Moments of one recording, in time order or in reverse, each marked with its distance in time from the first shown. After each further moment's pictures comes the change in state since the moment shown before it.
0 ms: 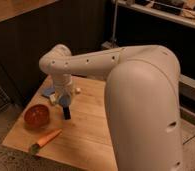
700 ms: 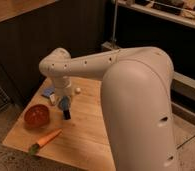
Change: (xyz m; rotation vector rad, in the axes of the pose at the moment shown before) arm 0.007 0.006 0.017 -0.002 0.040 -0.016
